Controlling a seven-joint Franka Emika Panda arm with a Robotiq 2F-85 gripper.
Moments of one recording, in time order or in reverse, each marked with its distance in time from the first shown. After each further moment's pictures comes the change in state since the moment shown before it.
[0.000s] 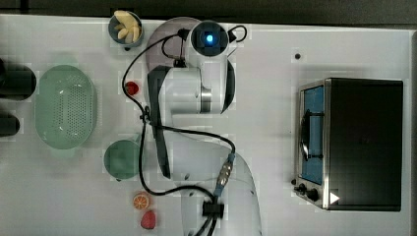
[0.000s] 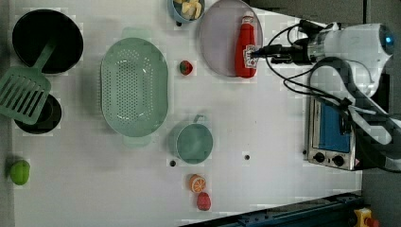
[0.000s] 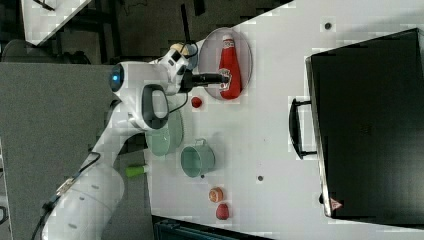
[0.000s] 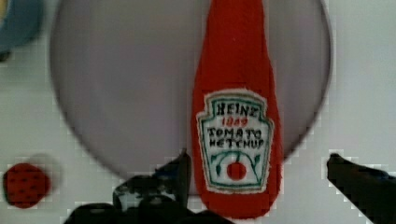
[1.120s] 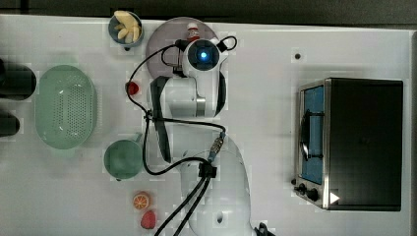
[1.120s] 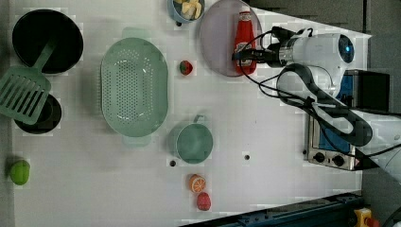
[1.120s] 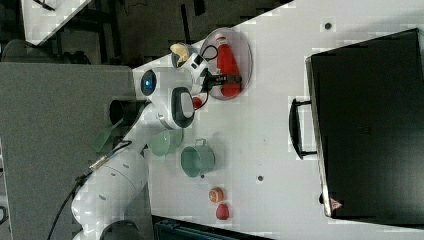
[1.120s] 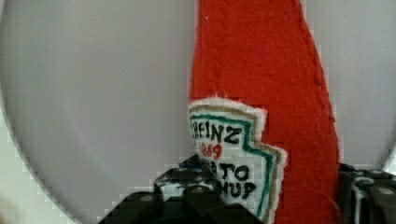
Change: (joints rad) arm 0.023 0.163 -0.006 0.022 -0.002 0.190 -0.013
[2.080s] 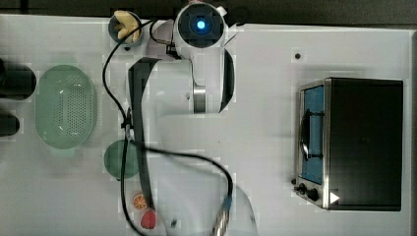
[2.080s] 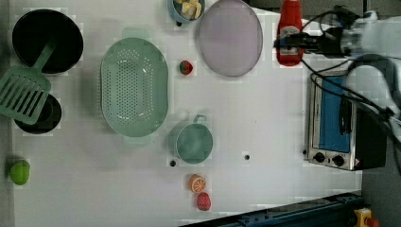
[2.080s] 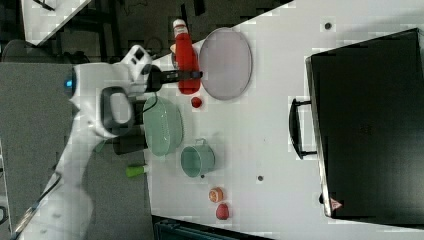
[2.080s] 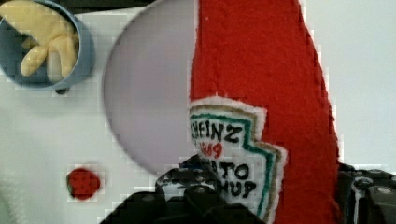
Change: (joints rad) arm -0.001 -0.362 -0.002 -0.008 -0.004 -0.331 0.080
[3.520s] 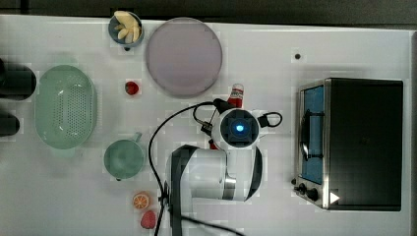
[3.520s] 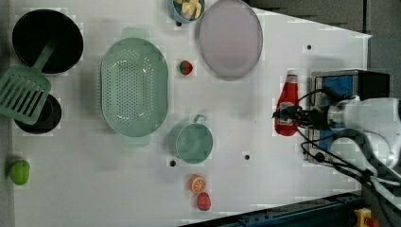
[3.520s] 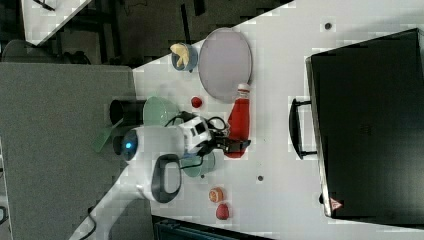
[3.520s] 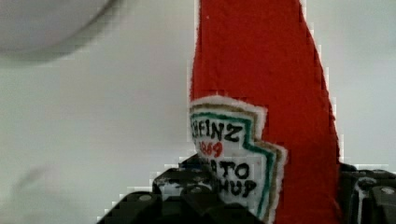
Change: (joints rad) arm -0.065 -0.263 -0.083 -0.677 0.004 0.247 0.136
